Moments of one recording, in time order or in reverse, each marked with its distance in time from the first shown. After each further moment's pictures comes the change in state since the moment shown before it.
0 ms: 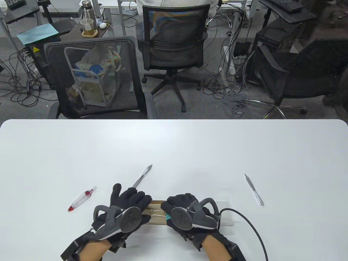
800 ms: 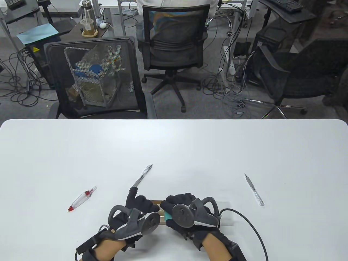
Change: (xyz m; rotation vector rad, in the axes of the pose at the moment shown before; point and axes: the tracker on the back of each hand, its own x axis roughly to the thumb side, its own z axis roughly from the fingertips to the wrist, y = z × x) left_hand 0.026 -0.023 -0.012 0.013 -0.052 -0.117; right_hand -0.011 -0.005 0.000 0.027 0.027 -0.081
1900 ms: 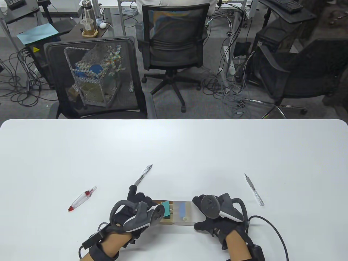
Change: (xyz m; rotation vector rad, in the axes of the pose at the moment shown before) left_hand 0.007 -0.021 -0.028 -0.173 0.057 -0.133; right_hand -0.089 0.030 0.028 0.191 0.247 -0.019
